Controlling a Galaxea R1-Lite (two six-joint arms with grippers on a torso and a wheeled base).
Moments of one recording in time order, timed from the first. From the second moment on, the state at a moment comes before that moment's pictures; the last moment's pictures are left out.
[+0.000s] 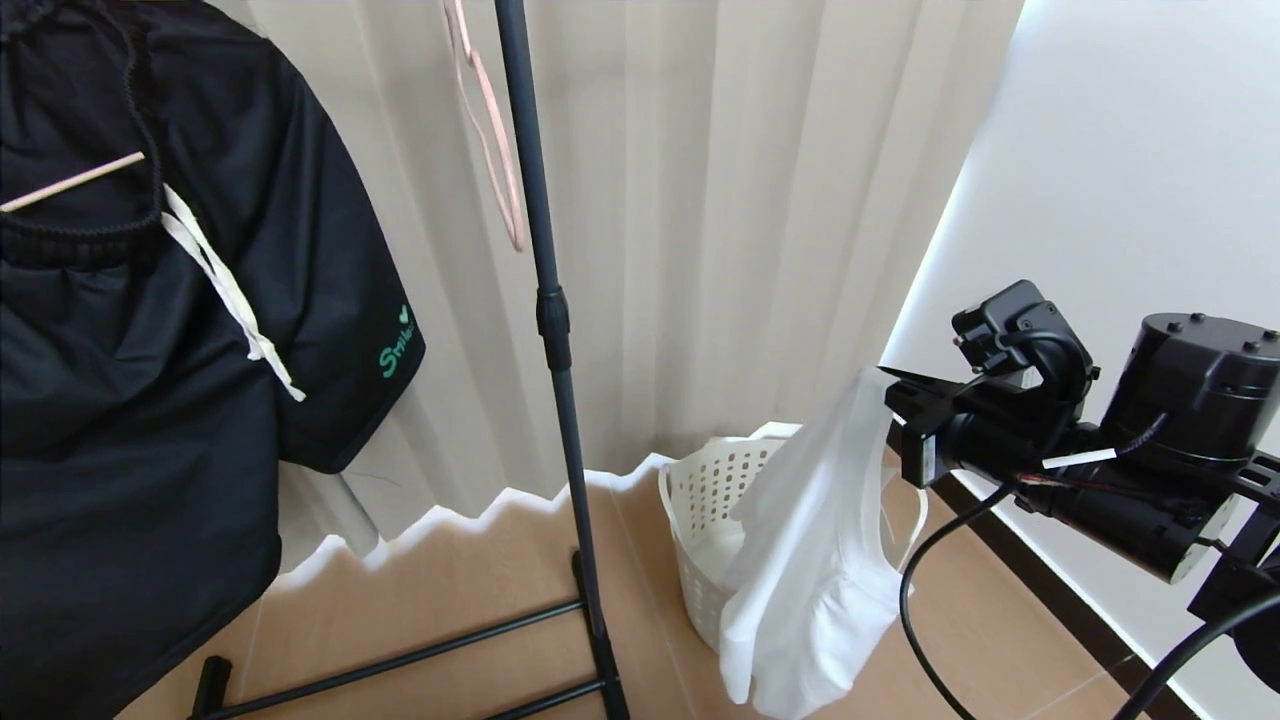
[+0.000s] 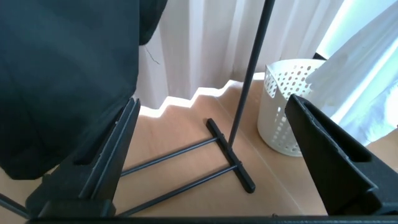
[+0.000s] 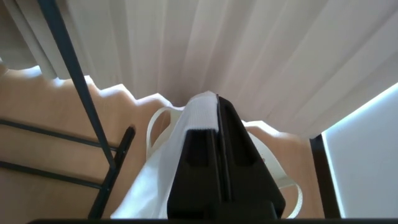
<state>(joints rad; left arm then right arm) 0.00 0.00 -0.01 0.01 -0.11 0.00 0.42 1.64 -0.60 -0.91 -0.01 -0.21</state>
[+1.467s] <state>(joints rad) 0.00 0.00 -0.01 0.01 -0.11 0.00 0.42 1.63 -0.57 -1.00 -0.01 -0.21</state>
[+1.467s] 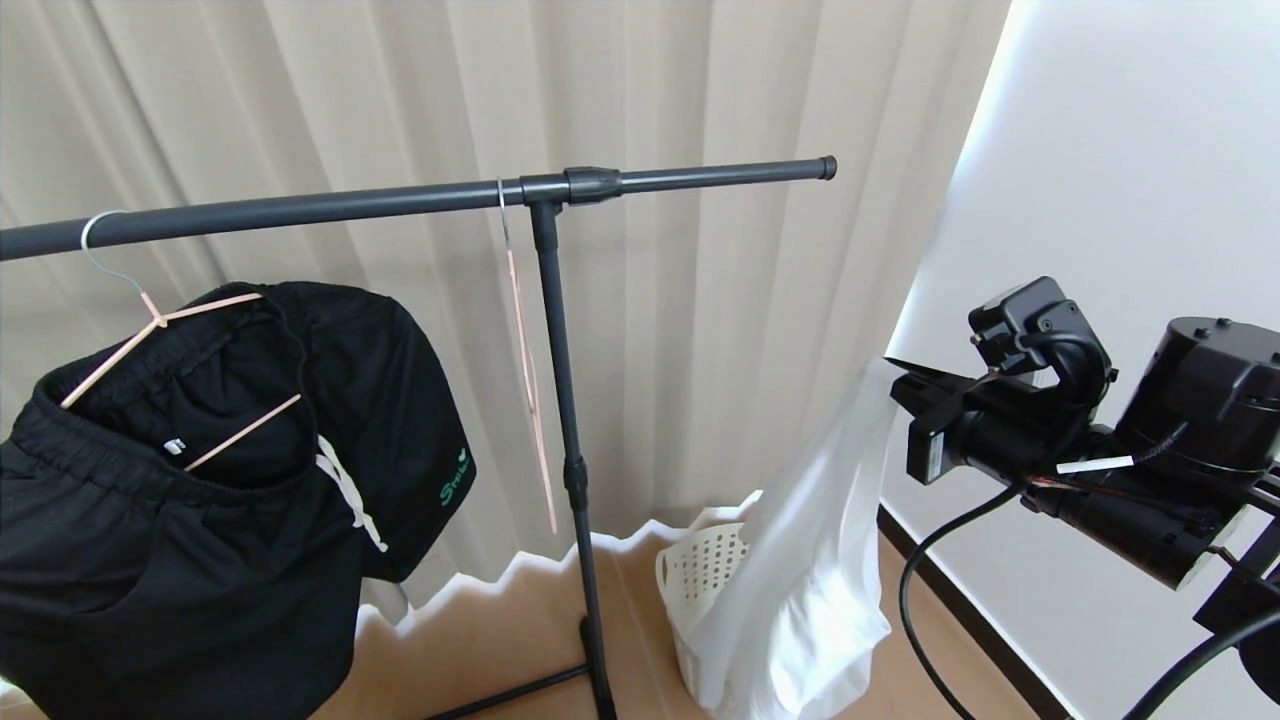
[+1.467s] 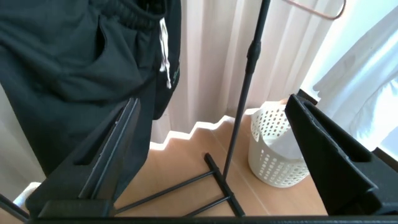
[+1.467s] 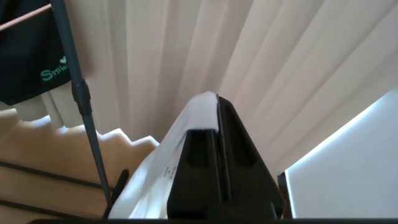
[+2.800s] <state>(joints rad) 0.00 0.00 -0.01 0.01 -0.11 0.00 0.40 1.64 -0.55 -1.00 -0.01 -0.27</state>
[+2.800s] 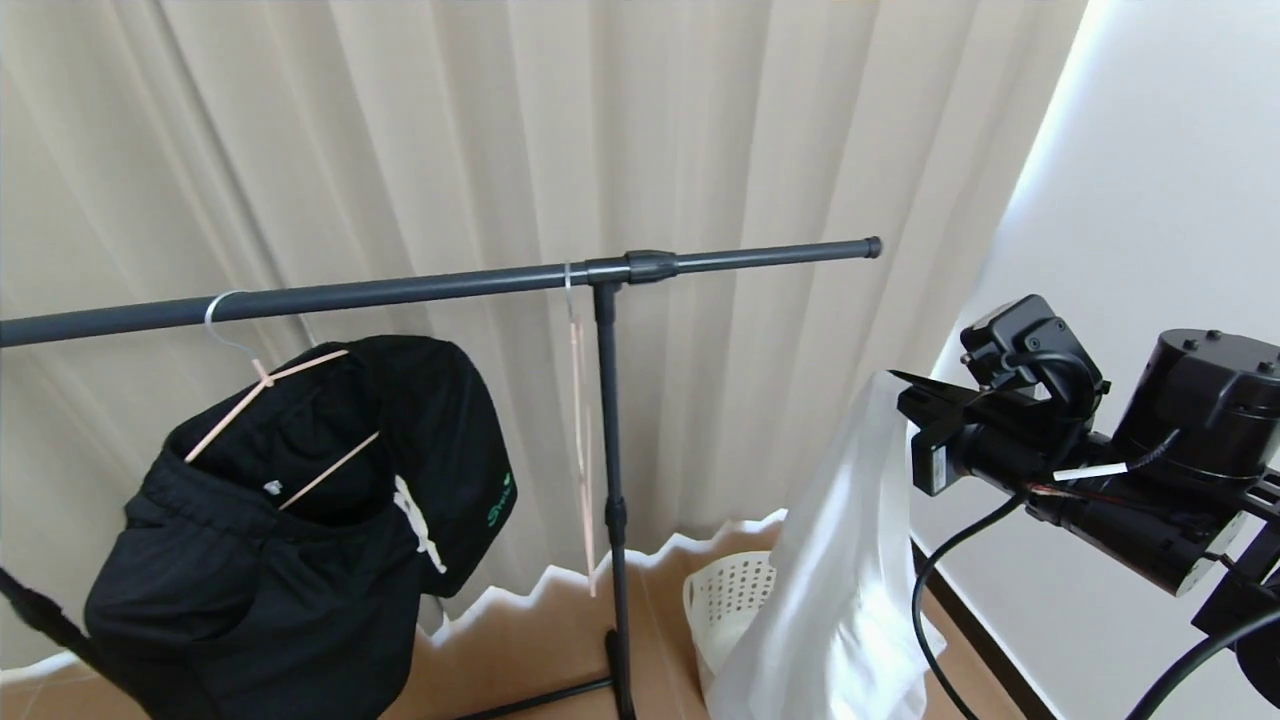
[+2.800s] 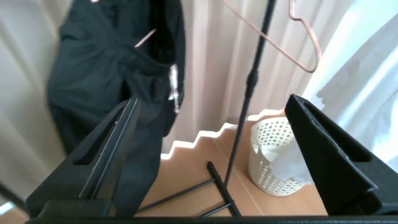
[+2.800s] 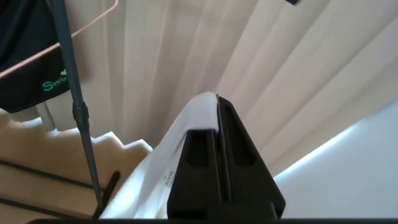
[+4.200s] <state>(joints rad) 0.00 0.00 -0.01 0.01 -0.11 0.00 0.39 1.64 -0.55 -1.00 -0.01 -0.28</state>
